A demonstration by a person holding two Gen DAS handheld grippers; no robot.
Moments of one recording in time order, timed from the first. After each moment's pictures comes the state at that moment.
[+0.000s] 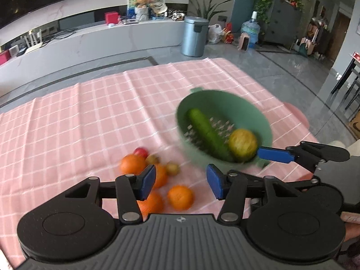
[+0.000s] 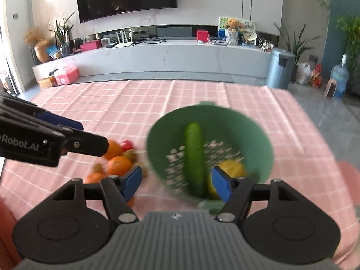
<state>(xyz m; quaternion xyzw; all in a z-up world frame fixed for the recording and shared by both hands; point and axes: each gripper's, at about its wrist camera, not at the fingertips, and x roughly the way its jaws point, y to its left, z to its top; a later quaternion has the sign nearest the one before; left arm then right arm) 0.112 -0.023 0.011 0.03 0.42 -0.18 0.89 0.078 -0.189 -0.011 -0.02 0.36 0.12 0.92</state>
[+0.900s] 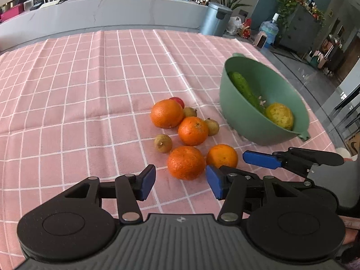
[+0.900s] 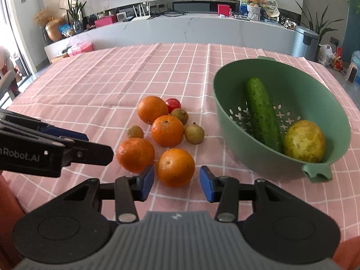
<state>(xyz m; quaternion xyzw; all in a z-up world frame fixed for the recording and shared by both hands) 0.120 0.041 -0.072 -0.05 0.47 -0.16 0.87 0.088 -0.120 -0.077 -0.03 0.42 0.16 0.89</state>
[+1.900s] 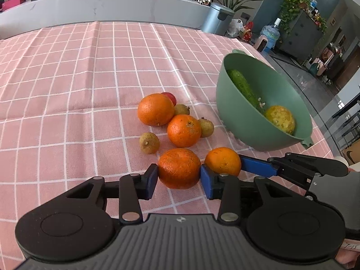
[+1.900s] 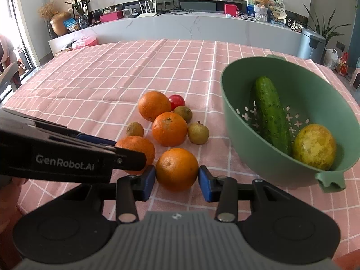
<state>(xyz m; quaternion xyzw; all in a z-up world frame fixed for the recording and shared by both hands) 0.124 0.027 -0.081 -0.08 0.46 -0.16 0.87 0.091 -0.117 -0.081 -0.05 0.41 0.17 0.89</state>
